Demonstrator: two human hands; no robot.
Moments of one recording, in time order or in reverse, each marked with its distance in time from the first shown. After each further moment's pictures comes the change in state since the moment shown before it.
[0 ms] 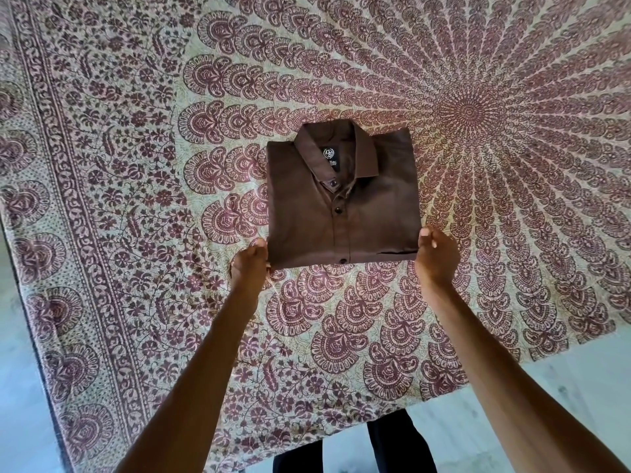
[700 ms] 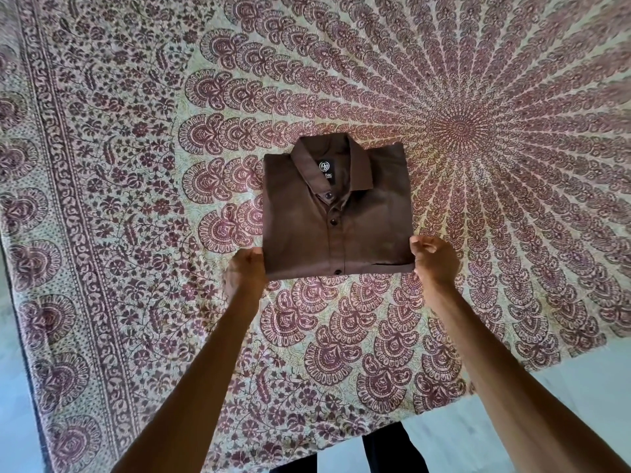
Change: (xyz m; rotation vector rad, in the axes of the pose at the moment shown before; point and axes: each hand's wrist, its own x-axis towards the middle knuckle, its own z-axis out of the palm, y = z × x) left_hand 0.007 0.003 0.010 0.190 0.209 0.057; right_hand 0.021 0.000 -0.005 0.082 -0.078 0.165
